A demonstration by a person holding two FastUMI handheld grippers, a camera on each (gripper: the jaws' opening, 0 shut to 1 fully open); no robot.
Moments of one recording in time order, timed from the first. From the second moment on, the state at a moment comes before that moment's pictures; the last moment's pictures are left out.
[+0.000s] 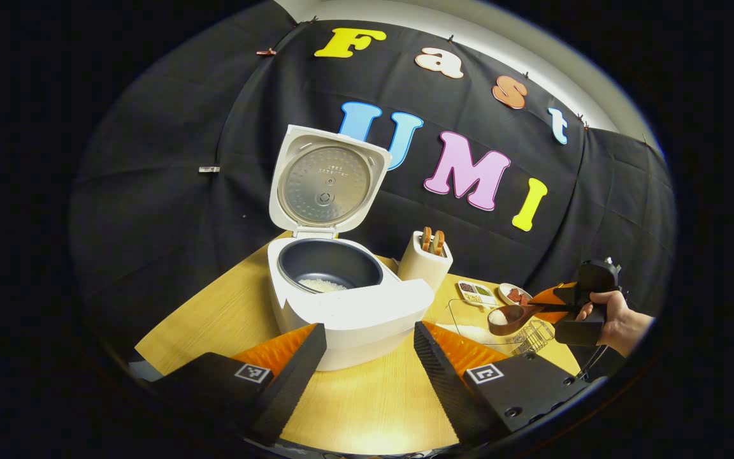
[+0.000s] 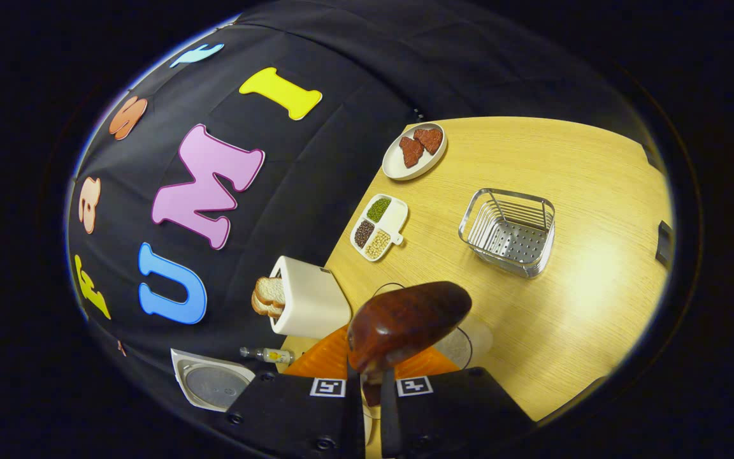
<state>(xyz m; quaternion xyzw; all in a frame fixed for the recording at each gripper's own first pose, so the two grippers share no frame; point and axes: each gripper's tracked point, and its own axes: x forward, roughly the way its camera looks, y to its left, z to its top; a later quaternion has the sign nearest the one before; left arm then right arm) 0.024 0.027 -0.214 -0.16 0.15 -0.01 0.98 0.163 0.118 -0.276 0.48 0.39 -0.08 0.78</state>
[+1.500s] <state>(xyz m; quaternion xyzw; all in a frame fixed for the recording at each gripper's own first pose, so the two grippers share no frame) 0.005 0.141 -0.198 -0.16 0.12 0.07 0.98 0.197 0.439 -0.147 0.35 0.35 0.23 0.84</state>
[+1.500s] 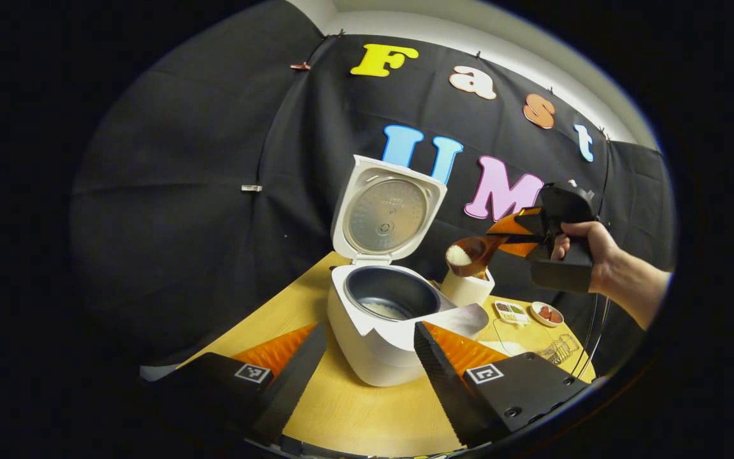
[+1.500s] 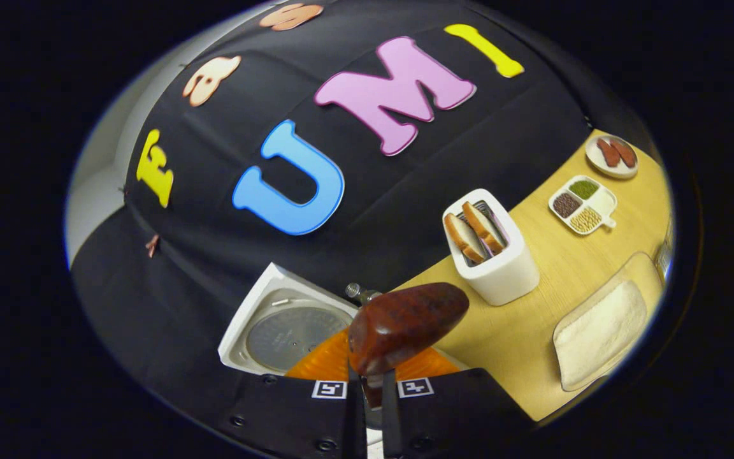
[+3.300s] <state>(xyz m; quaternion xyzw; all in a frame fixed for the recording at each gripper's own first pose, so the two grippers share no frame) -0.015 0.103 -0.201 -0.14 0.10 0.06 0.98 0.145 0.476 -0.090 0.05 0.12 0.43 0.89</state>
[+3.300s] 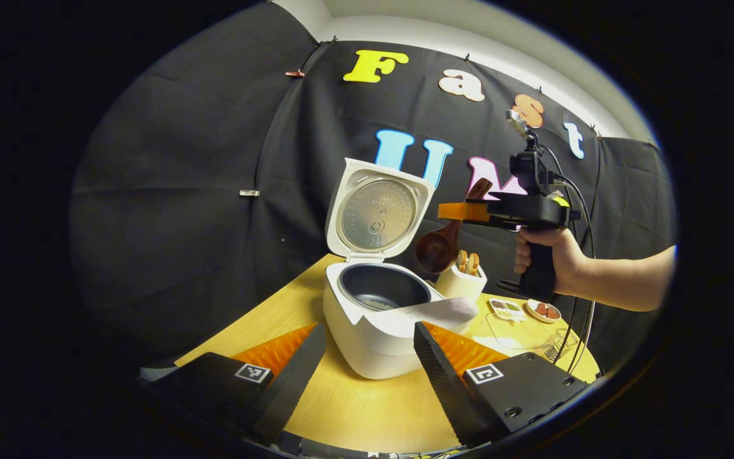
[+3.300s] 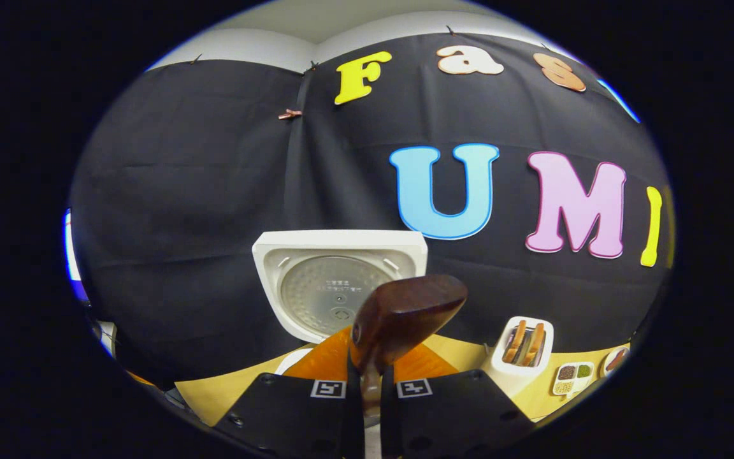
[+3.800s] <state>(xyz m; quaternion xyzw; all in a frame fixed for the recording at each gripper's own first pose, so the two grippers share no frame) -0.010 0.051 -0.184 -0.12 0.09 0.01 0.99 0.171 0.295 -0.075 0.11 0.15 0.30 0.94</state>
